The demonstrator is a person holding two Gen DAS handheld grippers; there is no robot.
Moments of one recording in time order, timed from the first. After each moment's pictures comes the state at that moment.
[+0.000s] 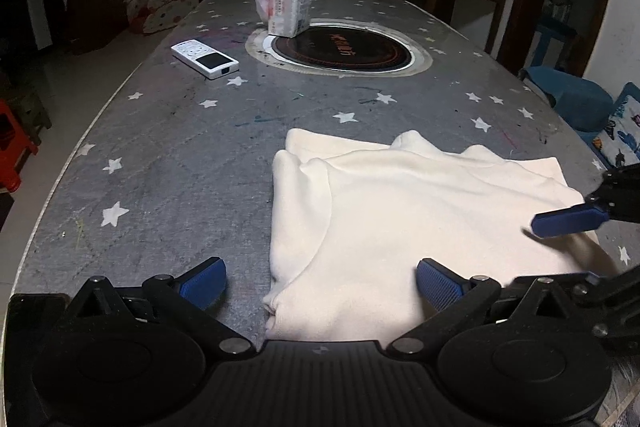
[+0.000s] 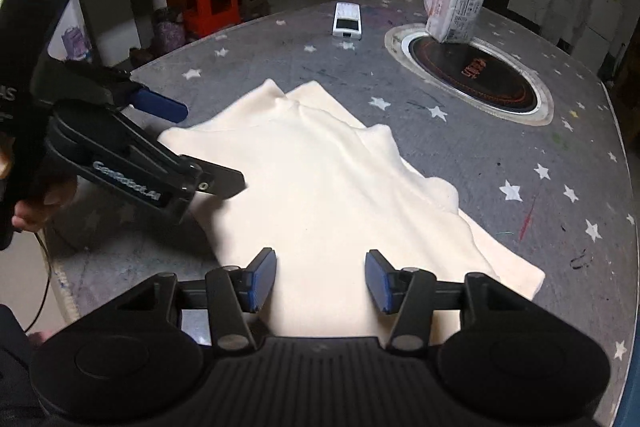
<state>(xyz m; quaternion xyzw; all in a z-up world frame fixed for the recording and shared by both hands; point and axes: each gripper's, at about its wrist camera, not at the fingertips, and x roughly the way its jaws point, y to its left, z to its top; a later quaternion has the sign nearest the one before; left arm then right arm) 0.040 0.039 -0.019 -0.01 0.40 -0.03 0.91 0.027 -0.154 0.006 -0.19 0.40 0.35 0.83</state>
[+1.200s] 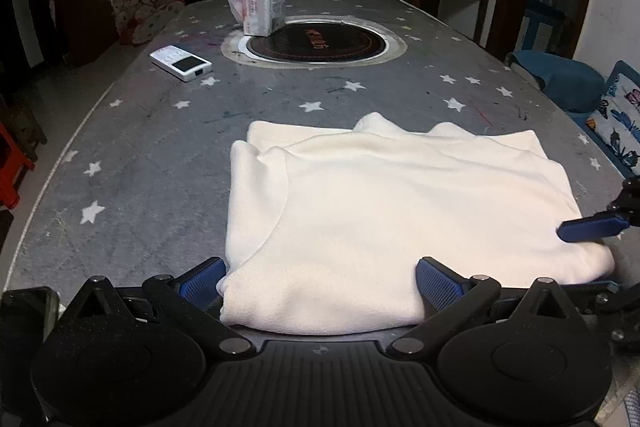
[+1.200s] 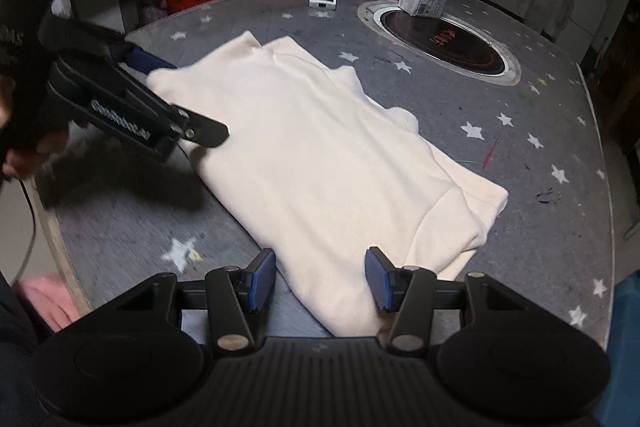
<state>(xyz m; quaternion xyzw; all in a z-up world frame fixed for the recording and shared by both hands) 0.029 0.008 -0.027 0.01 0.41 -0.05 0.91 0.001 -0.201 -0.012 -0.22 0.41 0.31 0.83</state>
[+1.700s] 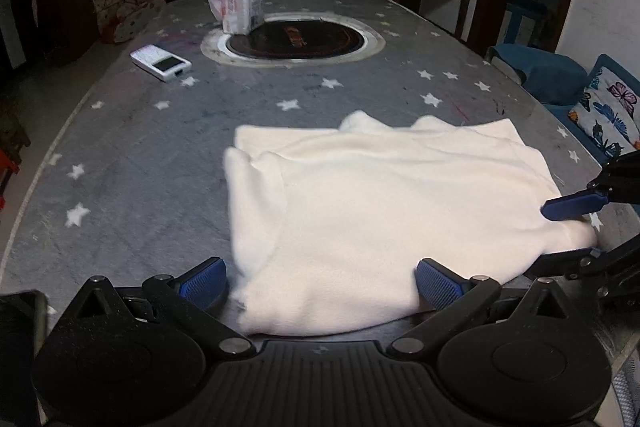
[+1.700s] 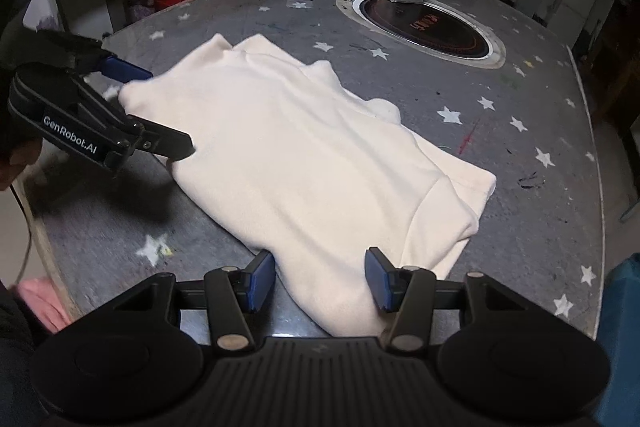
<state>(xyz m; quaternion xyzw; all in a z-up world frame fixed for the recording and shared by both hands) 0.026 0.008 -0.016 0.02 0.41 -0.08 0.91 0.017 -0.216 -0.003 -0.19 0.43 0.30 0.83</state>
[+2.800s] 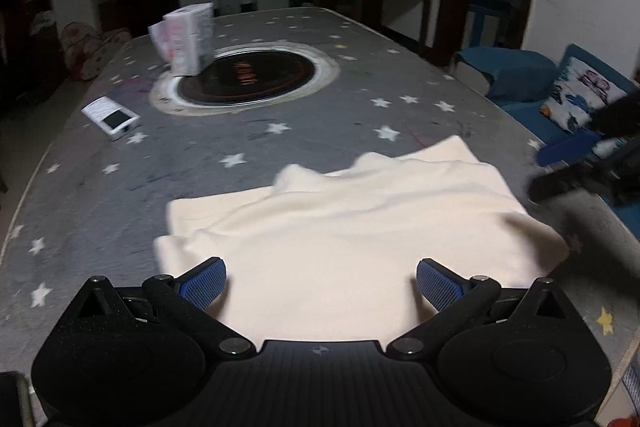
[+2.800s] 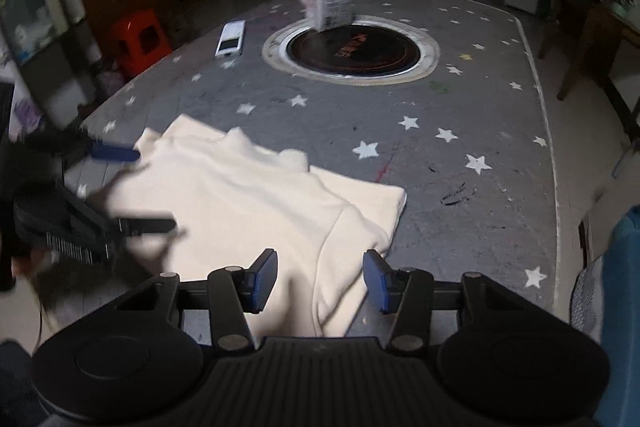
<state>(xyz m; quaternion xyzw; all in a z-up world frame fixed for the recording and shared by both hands) 0.055 -0.039 -0.011 0.06 0.38 -0.13 0.91 0.073 -0.266 0.035 -0.09 0.43 0.26 0.86</state>
